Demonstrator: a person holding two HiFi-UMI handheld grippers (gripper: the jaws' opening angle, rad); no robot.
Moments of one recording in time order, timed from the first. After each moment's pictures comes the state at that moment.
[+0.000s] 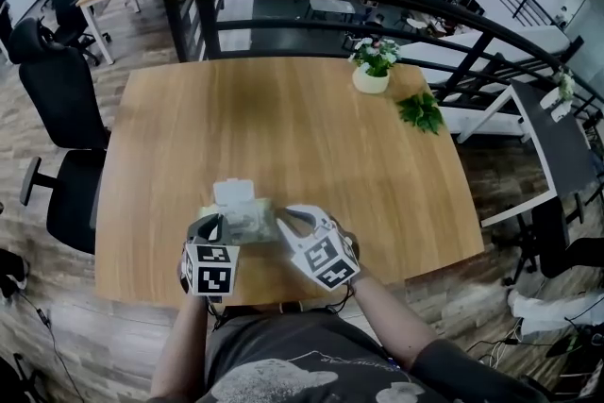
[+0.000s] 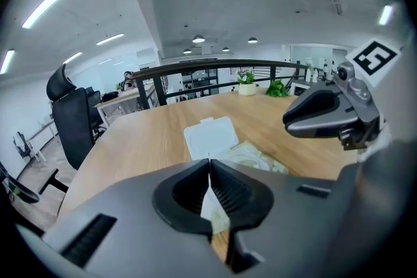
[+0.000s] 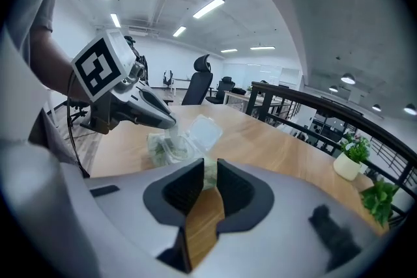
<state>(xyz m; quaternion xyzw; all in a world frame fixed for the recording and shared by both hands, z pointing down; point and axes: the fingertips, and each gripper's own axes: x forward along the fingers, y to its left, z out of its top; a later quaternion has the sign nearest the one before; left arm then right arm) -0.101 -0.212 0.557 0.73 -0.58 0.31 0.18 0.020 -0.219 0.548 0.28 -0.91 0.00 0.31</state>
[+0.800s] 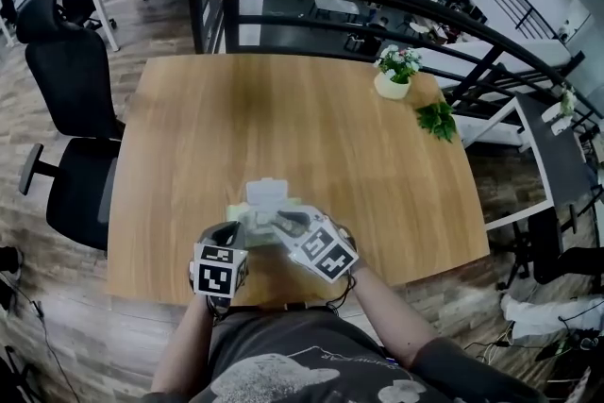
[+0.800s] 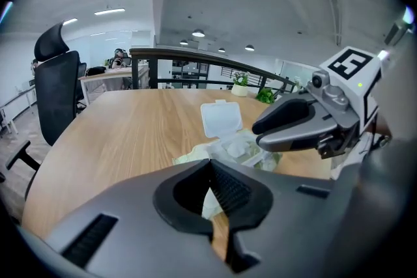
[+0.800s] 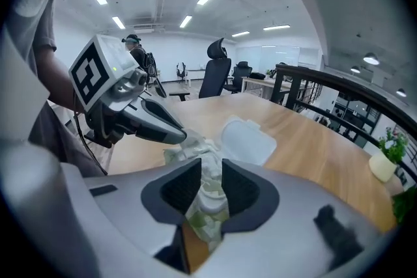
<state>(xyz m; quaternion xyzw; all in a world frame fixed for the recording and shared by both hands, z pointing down) -0.140 -0.195 0.576 0.77 -0.52 0.26 0.27 -0.073 -0.205 0.566 0.20 -0.91 0.06 0.35</state>
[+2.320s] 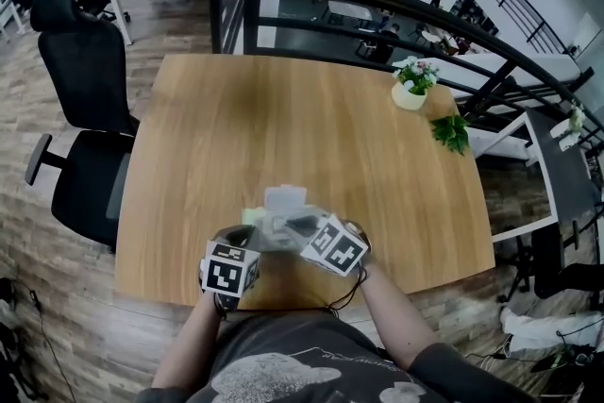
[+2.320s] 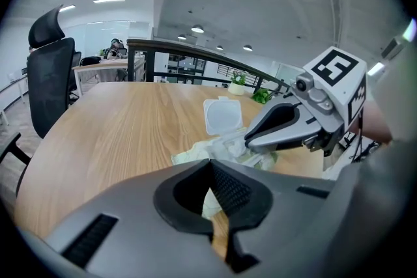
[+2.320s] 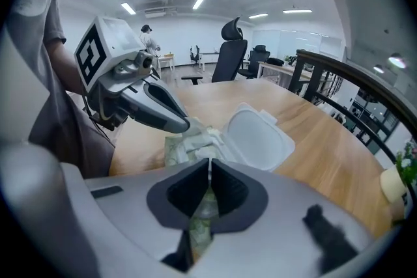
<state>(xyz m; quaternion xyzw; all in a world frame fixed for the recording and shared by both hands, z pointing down) -0.140 -0.196 0.585 0.78 -0.48 0.25 0.30 -0.079 -0.209 0.590 0.13 -0.89 0.05 0.43</state>
